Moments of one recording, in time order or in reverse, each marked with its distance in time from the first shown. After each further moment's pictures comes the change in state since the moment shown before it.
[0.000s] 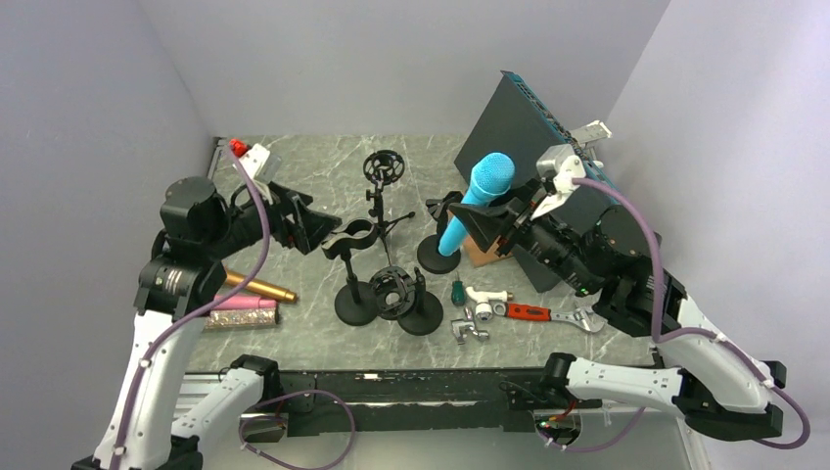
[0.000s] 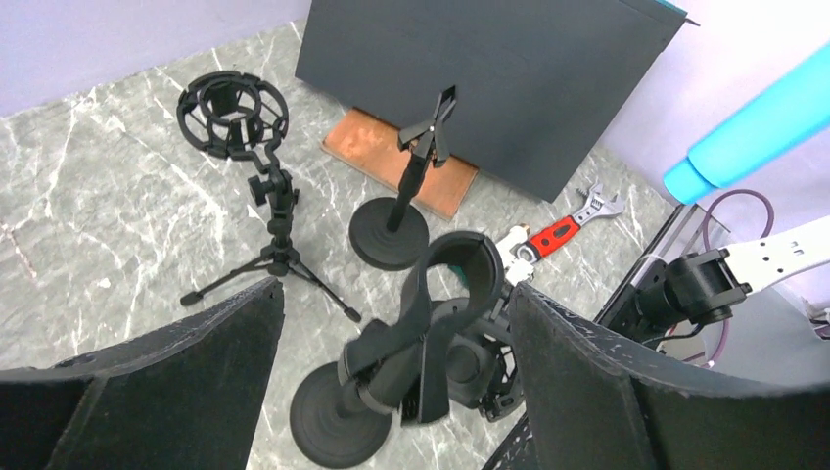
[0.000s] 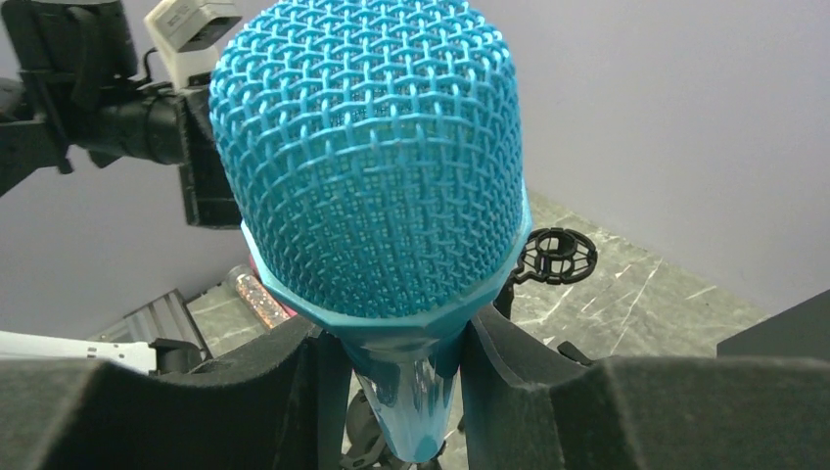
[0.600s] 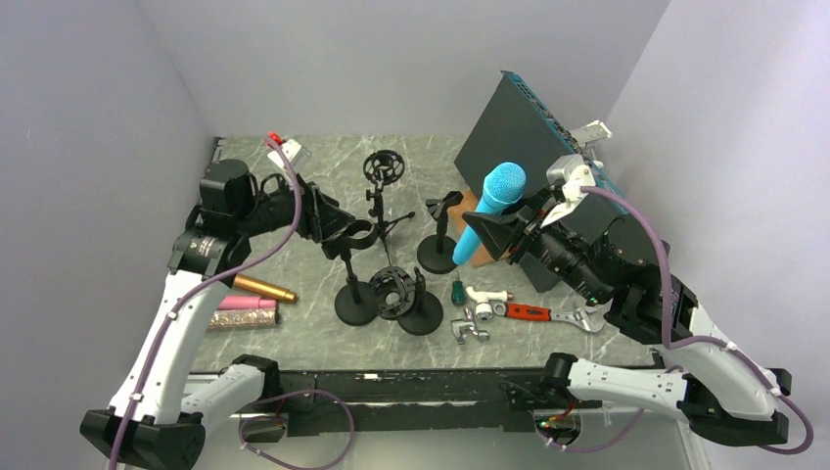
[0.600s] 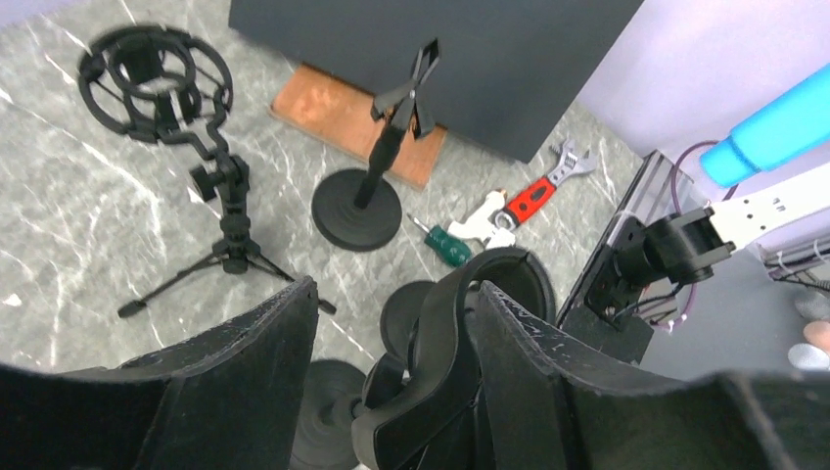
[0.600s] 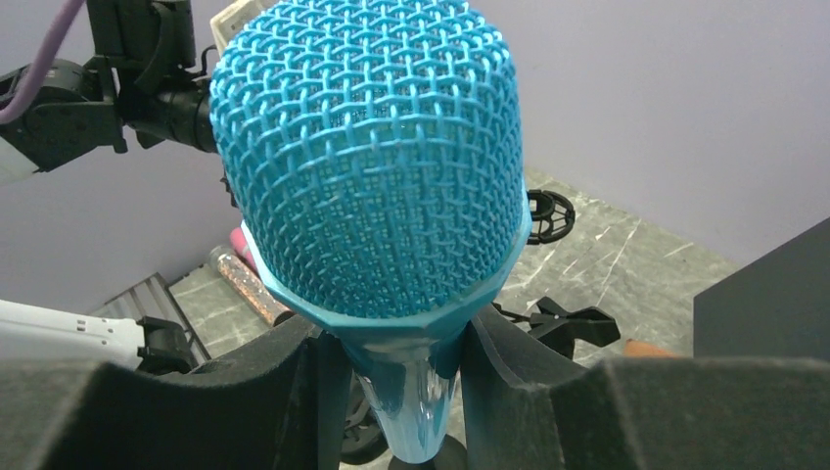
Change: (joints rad) left arm -0.008 0.167 -0.035 0.118 0.140 0.011; right arm 0.000 -0.075 -0.031 -0.085 0.050 0.023
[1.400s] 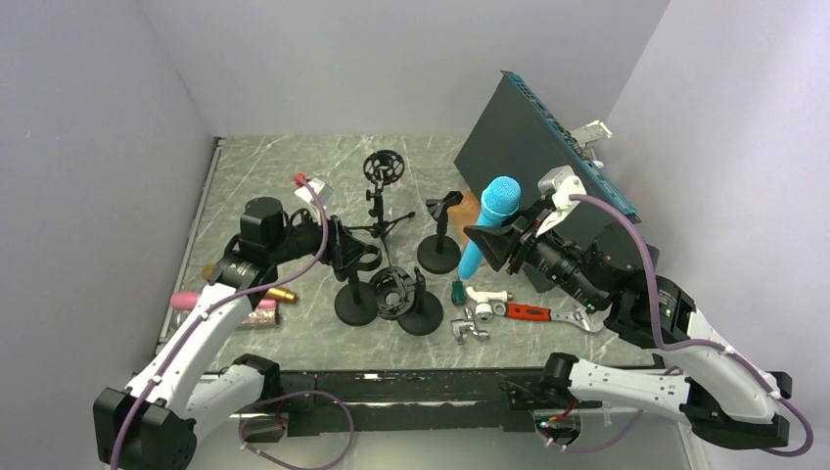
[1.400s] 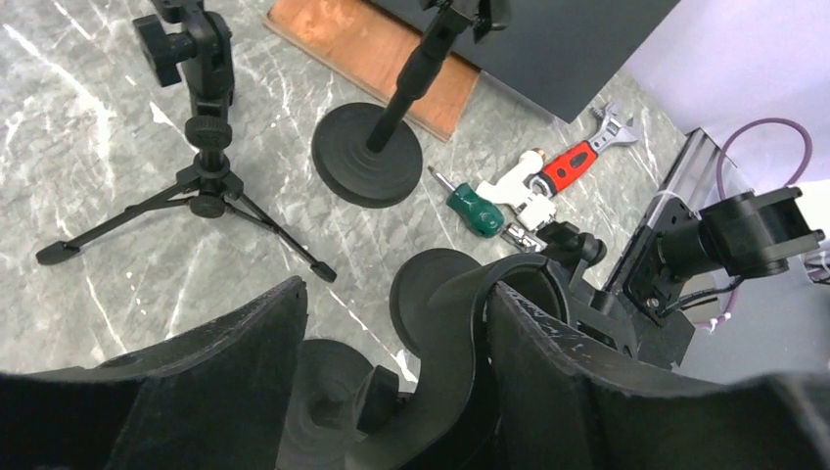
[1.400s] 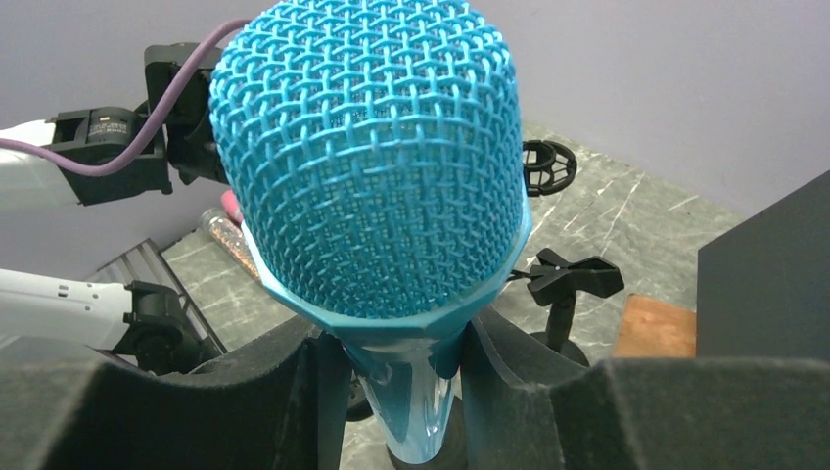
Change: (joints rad) left arm -0.089 -0.040 -0.441 0.330 -0.098 -0.061; right arm 0.000 -0.033 -0.063 -0.058 0.008 0.034
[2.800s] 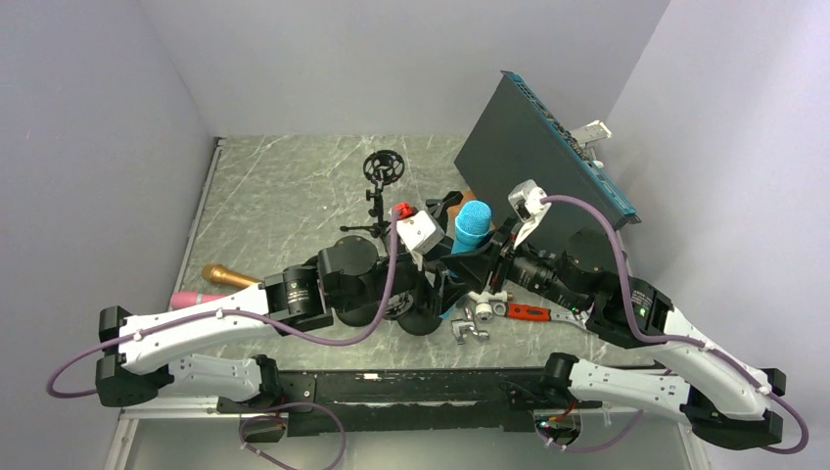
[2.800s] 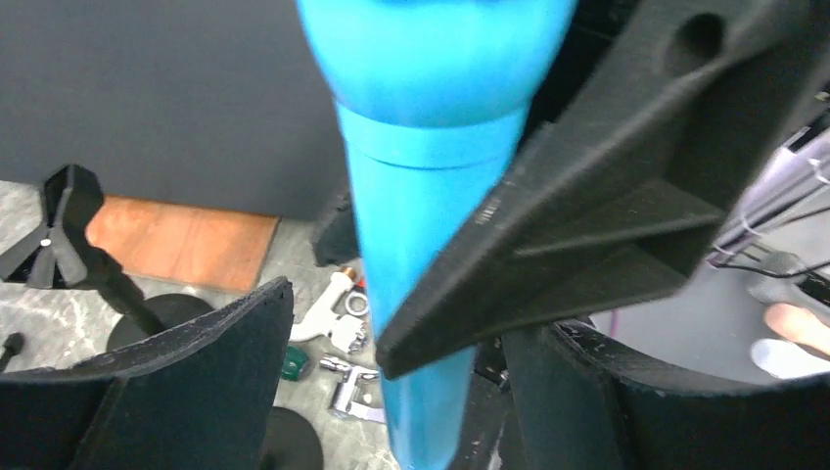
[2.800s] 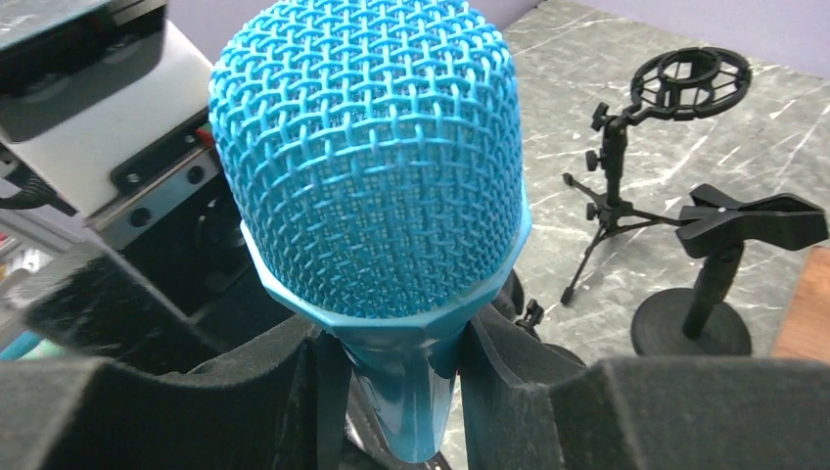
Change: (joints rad) left arm -0.958 0.182 0.404 0.063 -0.734 -0.019; right arm 0.000 -0.008 -0.116 0.019 -0.185 0.200
